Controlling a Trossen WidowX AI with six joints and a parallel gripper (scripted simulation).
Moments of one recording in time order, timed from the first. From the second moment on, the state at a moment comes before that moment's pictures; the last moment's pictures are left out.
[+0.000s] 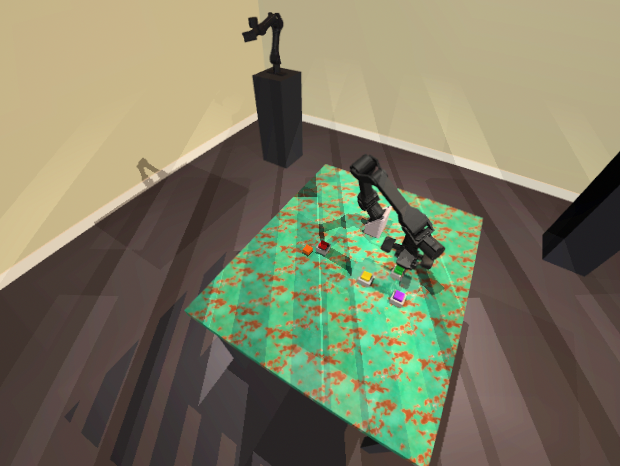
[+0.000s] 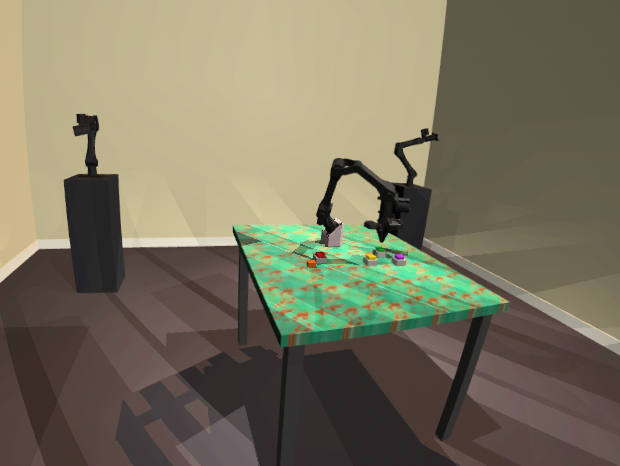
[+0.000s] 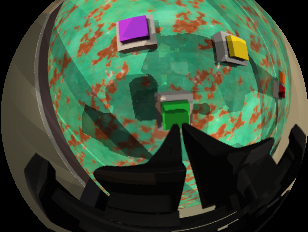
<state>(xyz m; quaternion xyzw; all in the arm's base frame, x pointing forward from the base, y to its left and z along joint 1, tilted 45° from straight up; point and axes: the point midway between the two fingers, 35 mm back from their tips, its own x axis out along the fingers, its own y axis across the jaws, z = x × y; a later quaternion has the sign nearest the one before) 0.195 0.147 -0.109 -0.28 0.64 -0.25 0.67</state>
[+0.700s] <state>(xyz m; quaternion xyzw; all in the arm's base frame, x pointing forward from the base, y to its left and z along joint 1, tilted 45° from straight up) 0.286 0.220 -0.082 -0.27 0.64 -0.25 0.67</state>
